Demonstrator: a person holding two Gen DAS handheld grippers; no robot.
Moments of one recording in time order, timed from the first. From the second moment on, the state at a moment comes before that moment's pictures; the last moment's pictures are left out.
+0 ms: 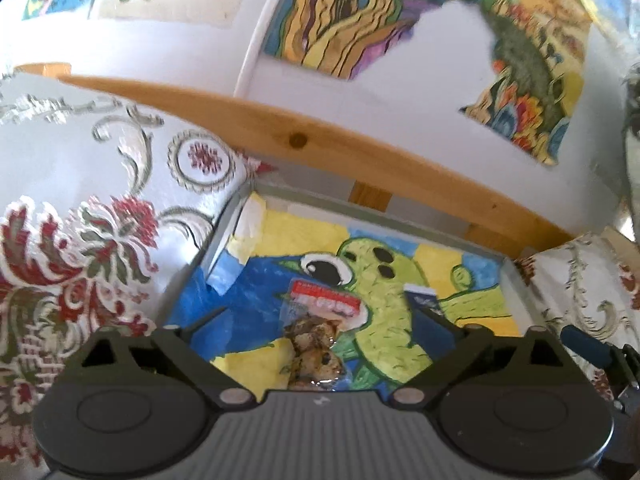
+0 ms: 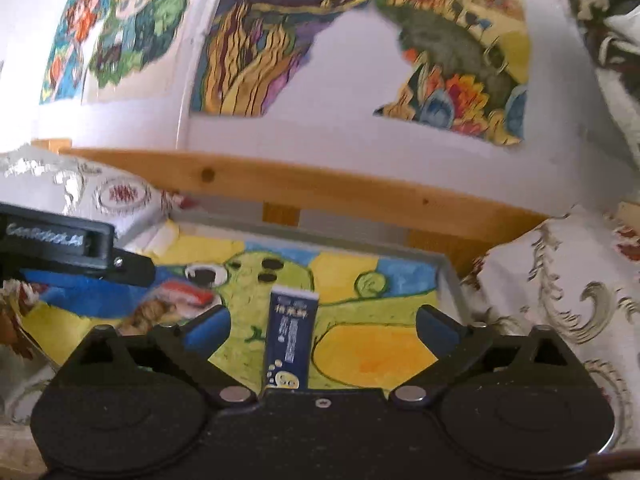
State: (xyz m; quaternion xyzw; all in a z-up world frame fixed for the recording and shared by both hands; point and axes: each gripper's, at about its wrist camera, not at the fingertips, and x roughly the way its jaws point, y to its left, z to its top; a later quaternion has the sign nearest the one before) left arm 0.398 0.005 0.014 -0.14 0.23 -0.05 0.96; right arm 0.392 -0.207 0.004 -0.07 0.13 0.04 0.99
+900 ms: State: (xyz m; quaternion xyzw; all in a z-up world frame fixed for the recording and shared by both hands) left arm 0.214 0.003 0.045 -0.10 0.16 -0.02 0.98; right arm 0.219 -0.225 0.047 -0.06 0.05 0.04 1.00
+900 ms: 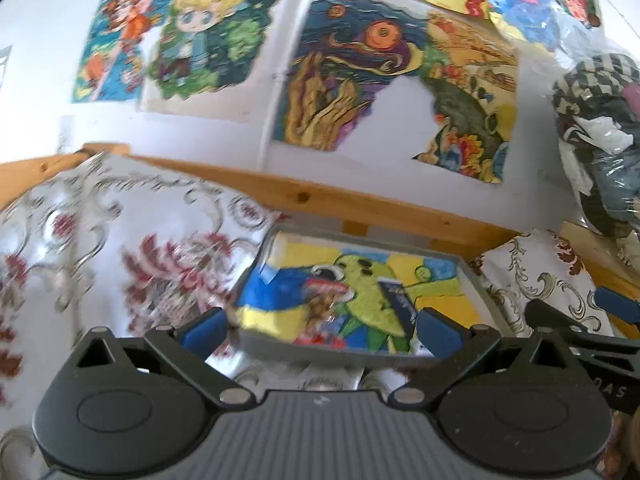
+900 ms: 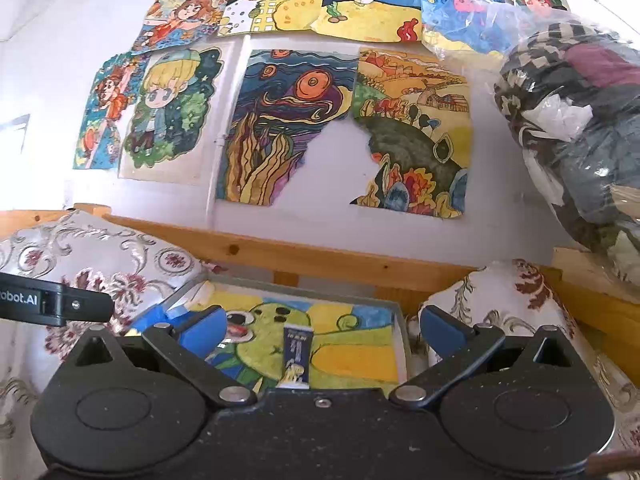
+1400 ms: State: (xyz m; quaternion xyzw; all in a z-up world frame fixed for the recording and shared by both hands) left arm 0.146 0.019 0.023 -0.11 0.20 0.04 0.97; right arm 0.146 -0.232 0.024 -0.03 0.09 0.04 0.99
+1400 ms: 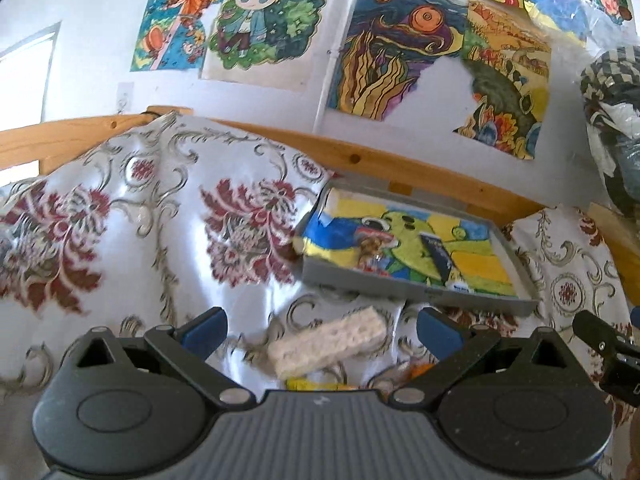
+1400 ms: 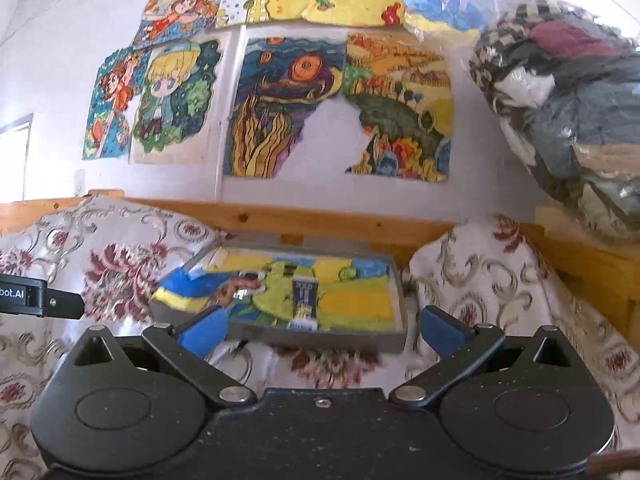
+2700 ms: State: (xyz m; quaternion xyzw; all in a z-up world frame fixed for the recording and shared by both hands) left arm 0.100 0.007 -0.030 -0.06 0.30 0.04 0.95; right arm 0.112 -0.213 -0.027 -0.04 0.27 0.11 0.96
